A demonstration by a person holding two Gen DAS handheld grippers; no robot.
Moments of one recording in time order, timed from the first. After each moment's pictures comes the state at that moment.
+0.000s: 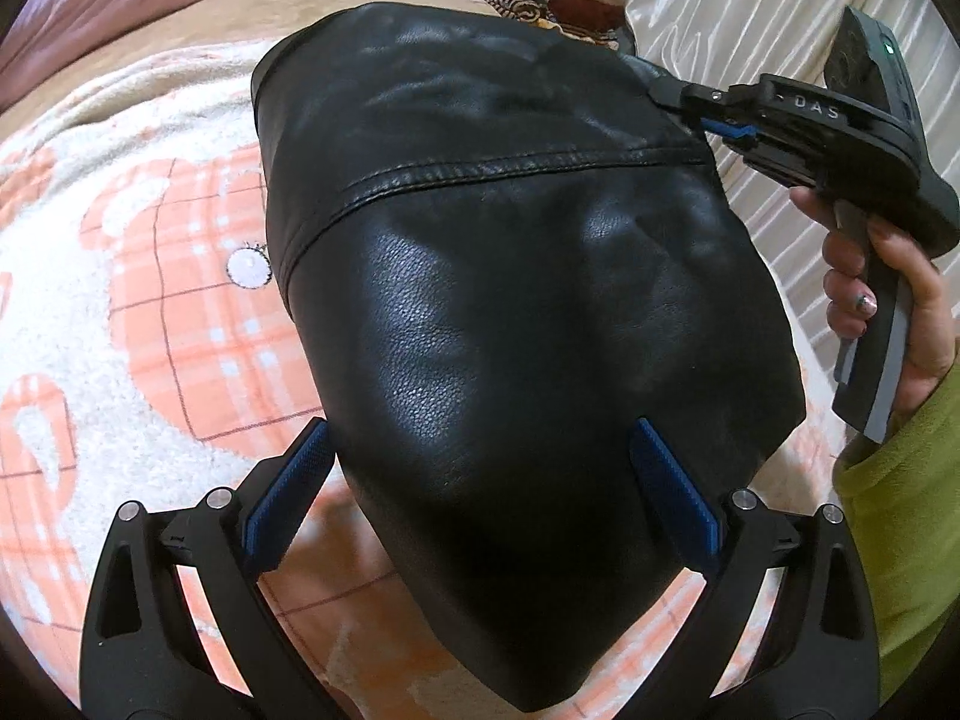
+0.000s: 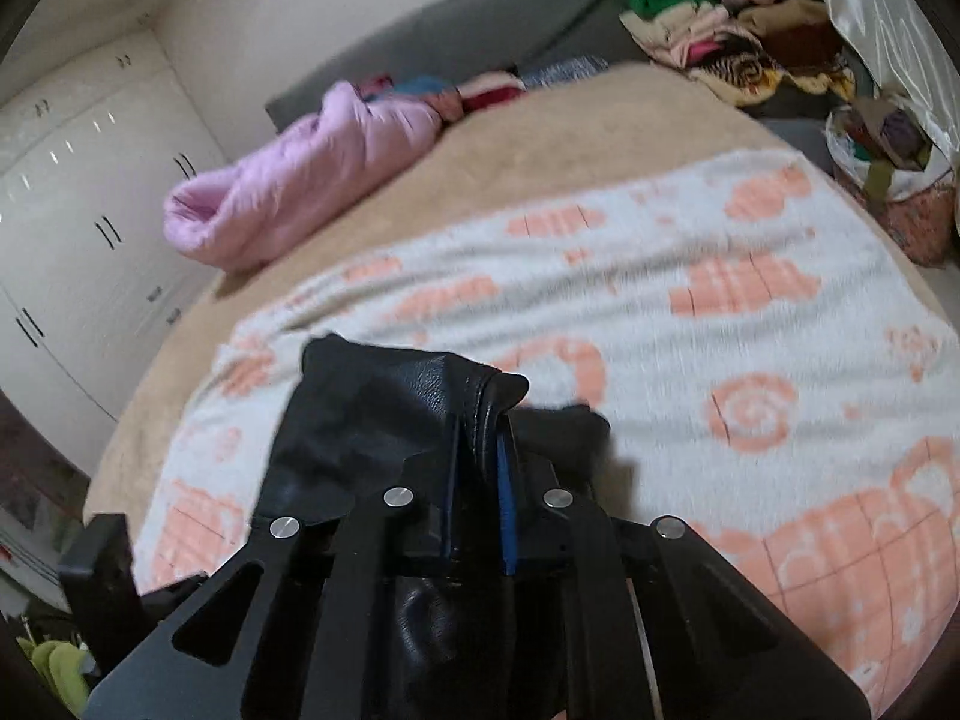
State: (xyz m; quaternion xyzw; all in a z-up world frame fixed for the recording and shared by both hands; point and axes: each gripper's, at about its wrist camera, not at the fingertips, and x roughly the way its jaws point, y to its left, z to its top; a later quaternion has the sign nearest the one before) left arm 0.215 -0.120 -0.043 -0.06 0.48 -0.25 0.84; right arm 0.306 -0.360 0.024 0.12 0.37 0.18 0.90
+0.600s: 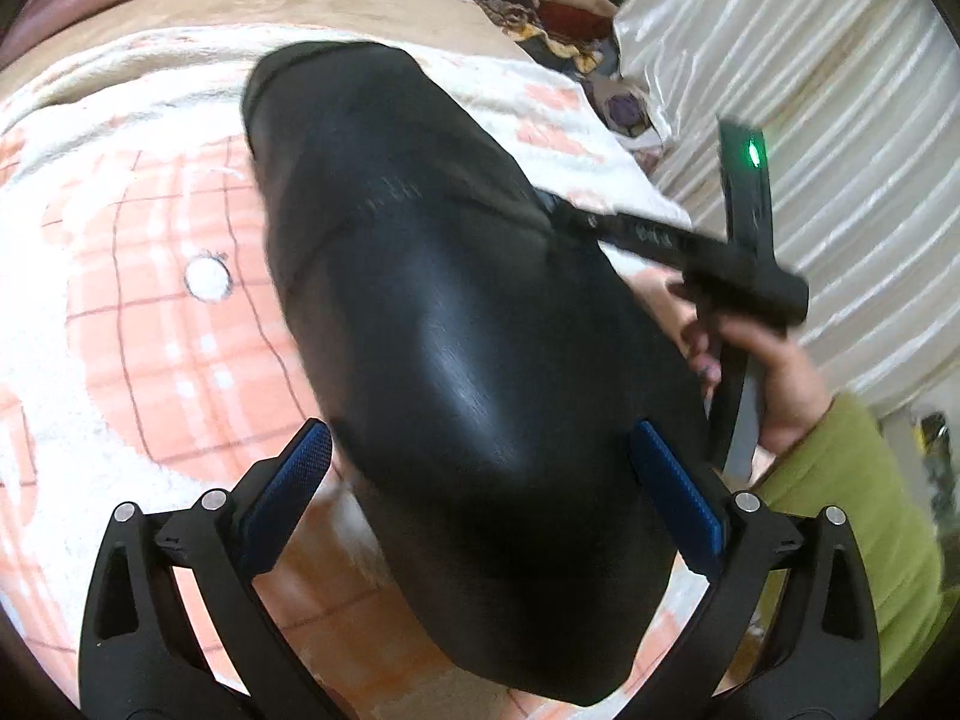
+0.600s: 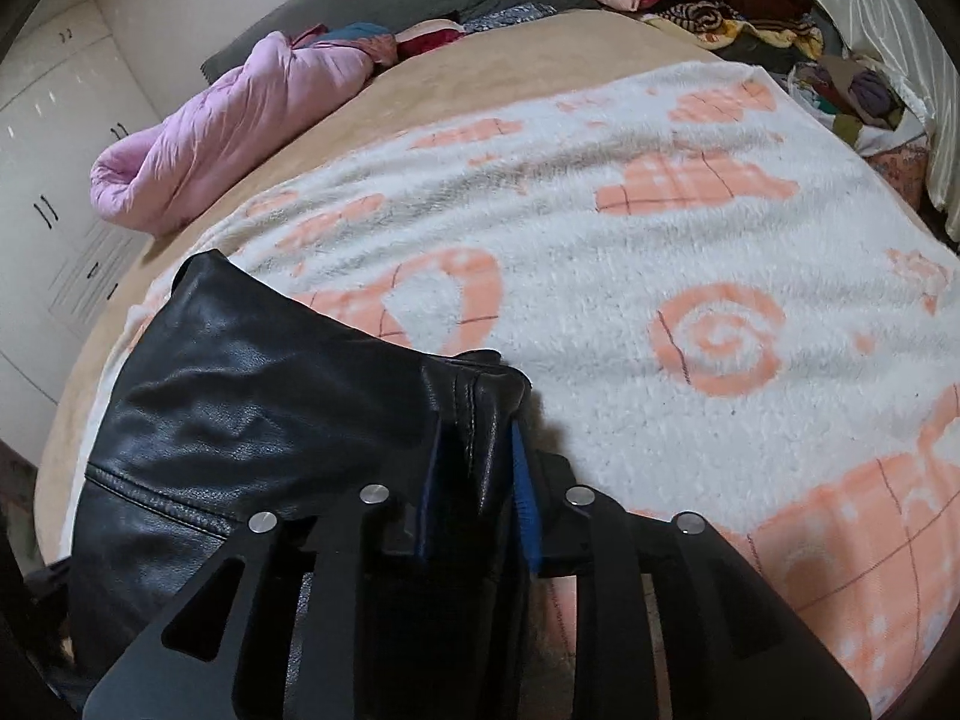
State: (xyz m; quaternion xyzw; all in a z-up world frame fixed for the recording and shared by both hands) left arm 0.236 -0.110 -0.041 -0.11 0.49 -0.27 0.82; right arm 0.339 -0.378 -0.066 0.11 0.44 0.11 0.88
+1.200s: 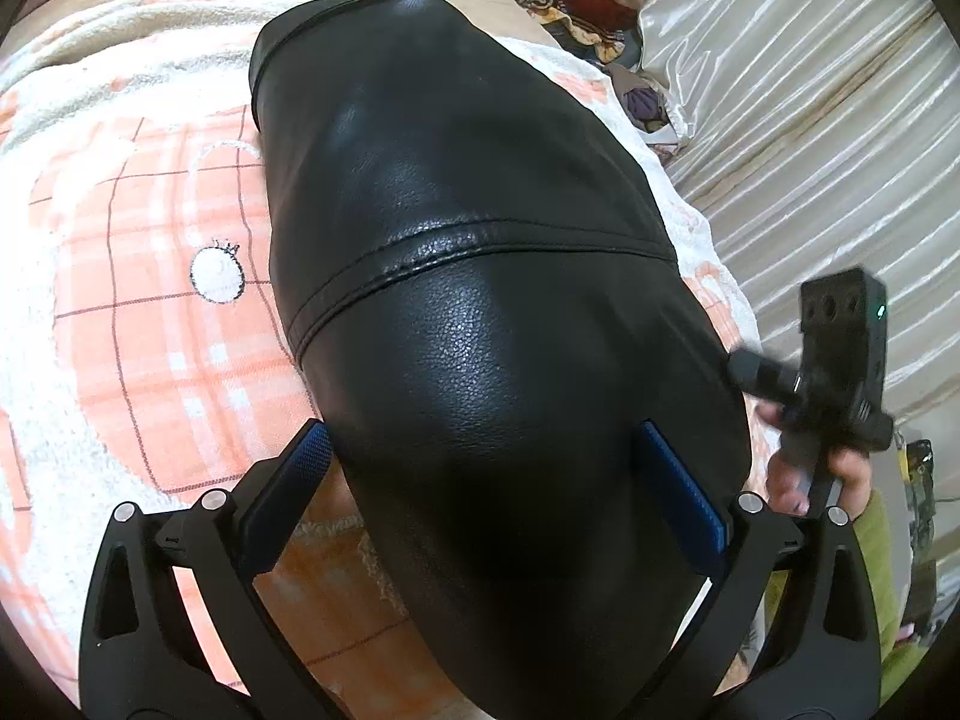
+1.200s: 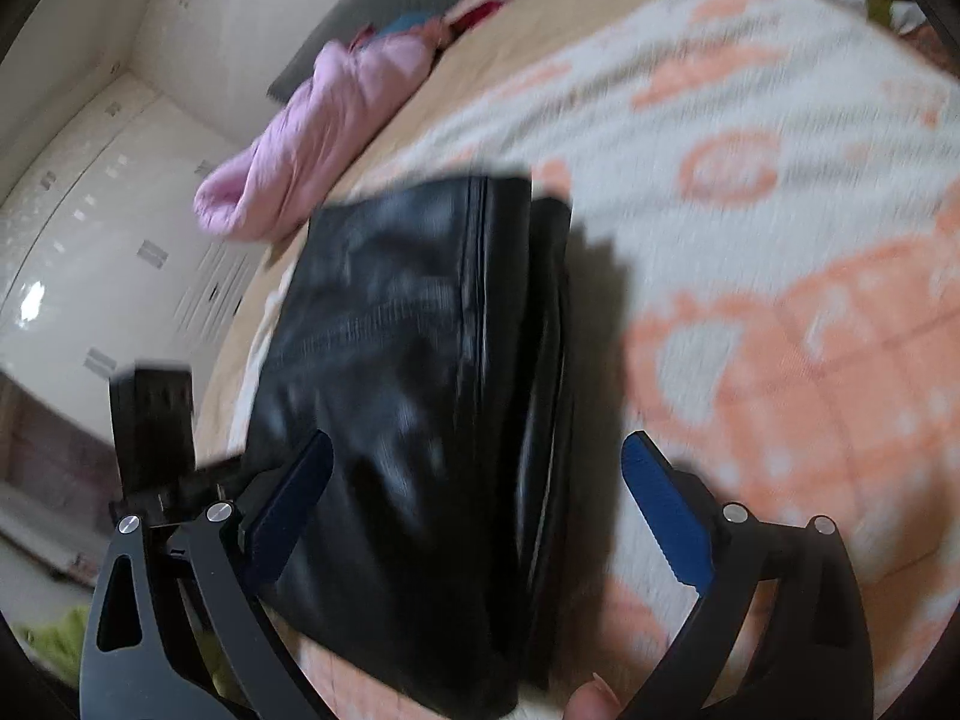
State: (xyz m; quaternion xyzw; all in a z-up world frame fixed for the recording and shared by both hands) left arm 0.258 -0.113 -0.055 -0.13 0.52 -0.27 0.80; right arm 0.260 -0.406 -0.068 0.23 0.49 0.27 0.80
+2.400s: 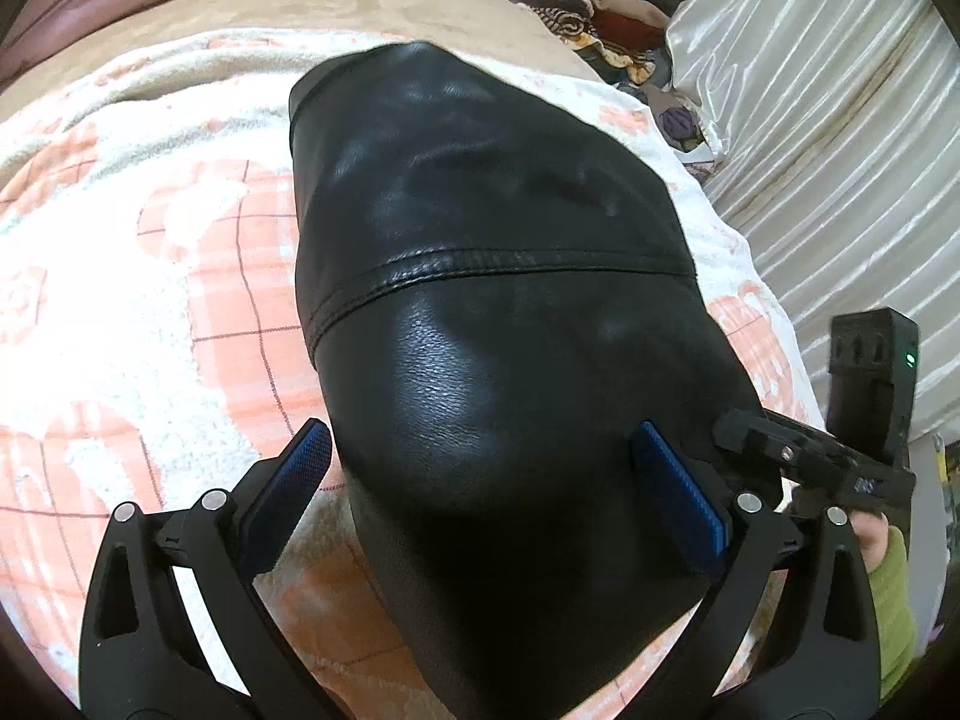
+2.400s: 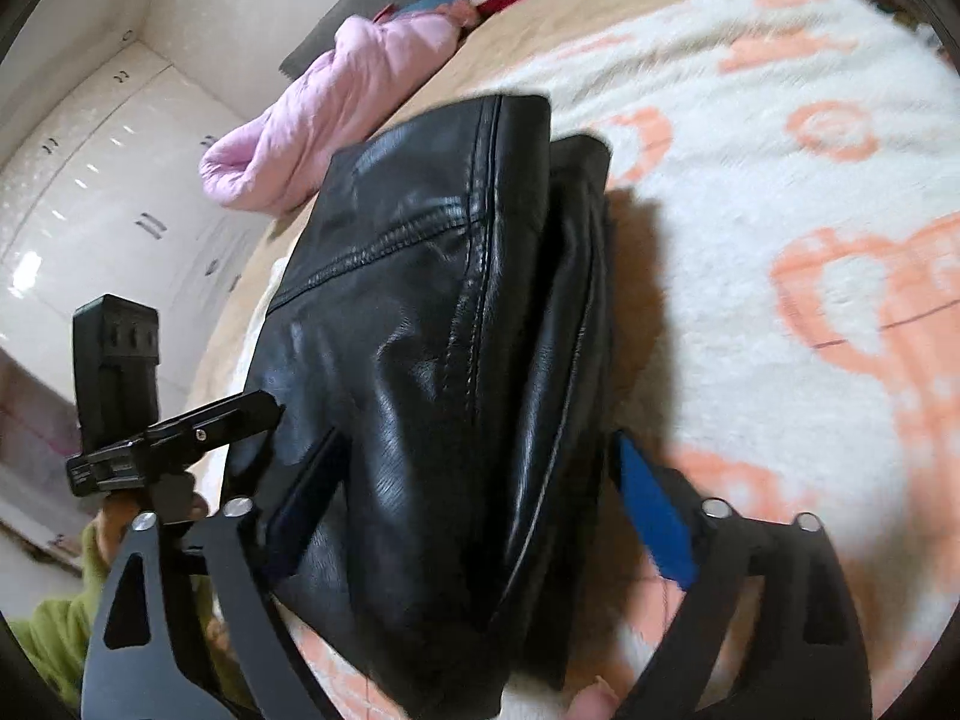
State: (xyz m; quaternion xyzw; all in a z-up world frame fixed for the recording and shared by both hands) left arm 0.259 -0.063 -0.038 -0.10 0.50 -0.22 0.83; right arm 0.232 -0.331 -0.057 0.19 0.46 0.23 0.84
